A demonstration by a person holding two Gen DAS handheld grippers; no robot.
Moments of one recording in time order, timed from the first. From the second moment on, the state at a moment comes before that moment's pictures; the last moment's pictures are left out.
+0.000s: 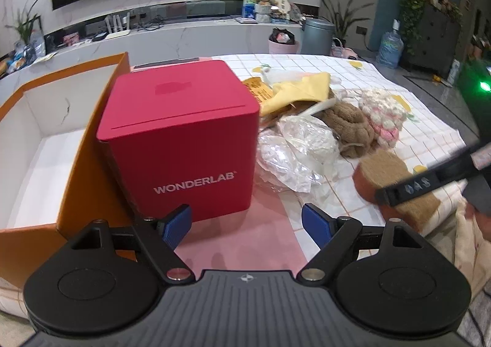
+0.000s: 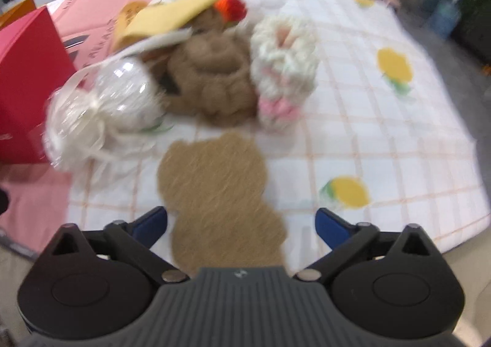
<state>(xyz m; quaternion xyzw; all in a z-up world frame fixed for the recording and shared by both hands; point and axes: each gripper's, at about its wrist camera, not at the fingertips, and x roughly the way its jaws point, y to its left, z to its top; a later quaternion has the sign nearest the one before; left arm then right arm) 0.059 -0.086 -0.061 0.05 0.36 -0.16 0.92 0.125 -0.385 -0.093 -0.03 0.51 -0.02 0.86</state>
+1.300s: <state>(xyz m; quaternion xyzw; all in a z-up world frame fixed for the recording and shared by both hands) 0.124 -0.231 -0.097 0.36 0.34 -0.17 0.85 0.104 -0.451 -0.061 0.13 0.42 -0.06 0.89</state>
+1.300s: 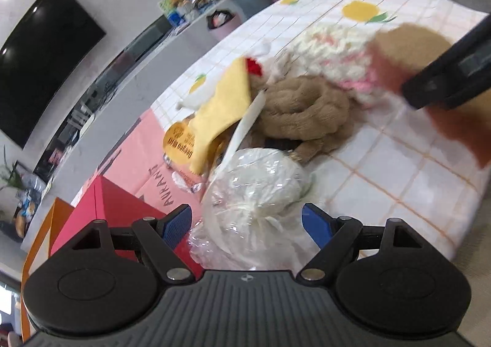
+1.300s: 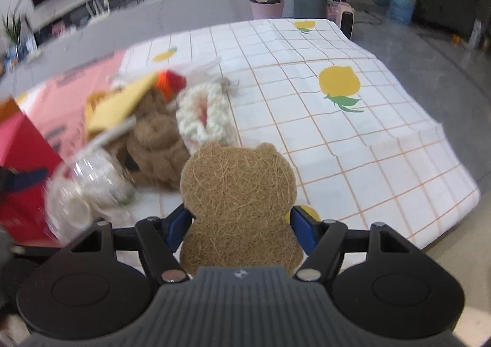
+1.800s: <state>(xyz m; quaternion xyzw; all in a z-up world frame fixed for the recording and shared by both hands) 0.155 -0.236 -0.112 0.32 0.37 -0.18 0.85 0.108 -0.454 -0.068 0.14 0.44 -0.06 0.88</state>
